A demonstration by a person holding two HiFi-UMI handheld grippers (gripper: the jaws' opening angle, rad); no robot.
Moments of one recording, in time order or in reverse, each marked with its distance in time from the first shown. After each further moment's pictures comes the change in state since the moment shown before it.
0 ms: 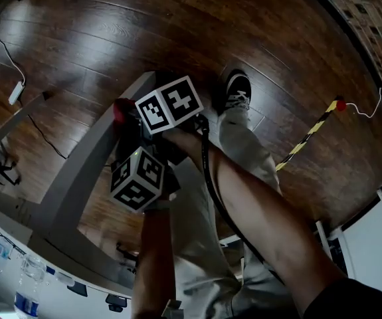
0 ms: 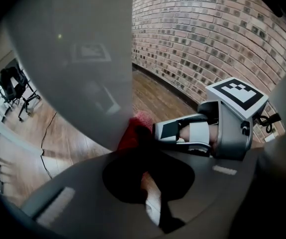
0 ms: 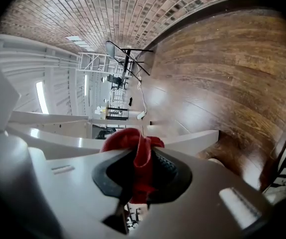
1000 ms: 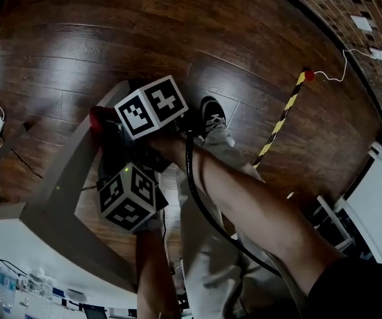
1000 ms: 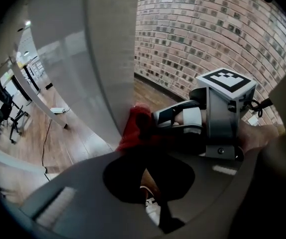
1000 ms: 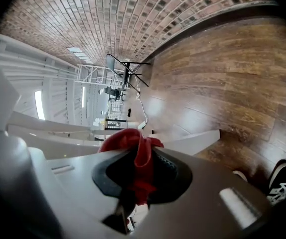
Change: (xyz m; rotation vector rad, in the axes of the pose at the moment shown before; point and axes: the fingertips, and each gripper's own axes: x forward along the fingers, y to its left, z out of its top) left arm -0.064 0.009 0.008 0.187 0.032 -0.103; right arm -0.023 0.057 -0.004 0.064 -0.149 -0.027
